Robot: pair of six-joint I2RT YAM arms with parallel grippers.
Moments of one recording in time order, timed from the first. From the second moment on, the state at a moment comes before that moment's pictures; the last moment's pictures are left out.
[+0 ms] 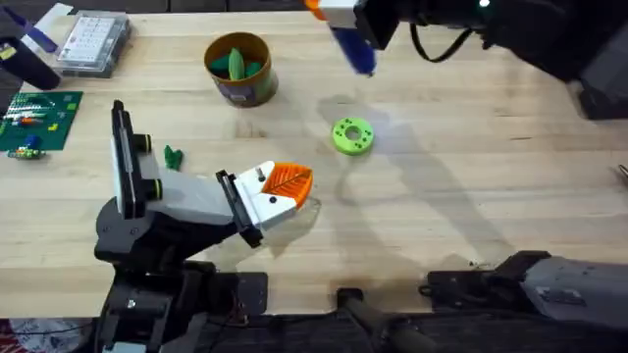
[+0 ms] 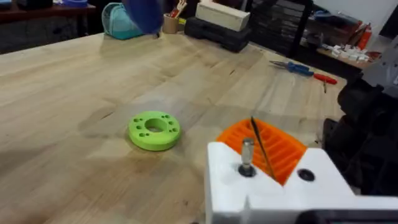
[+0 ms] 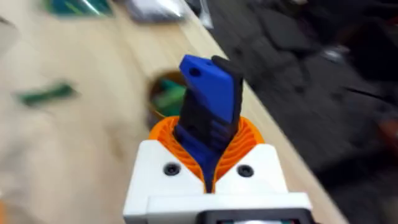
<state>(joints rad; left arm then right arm) -0.08 0.00 0.01 -0.10 1.00 -0.13 0.53 1.42 1.24 -0.20 -0.25 -0.53</state>
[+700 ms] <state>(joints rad) -0.08 0.00 0.01 -0.10 0.99 -0.14 0.35 1.99 1.24 -0.03 0.00 -1.19</state>
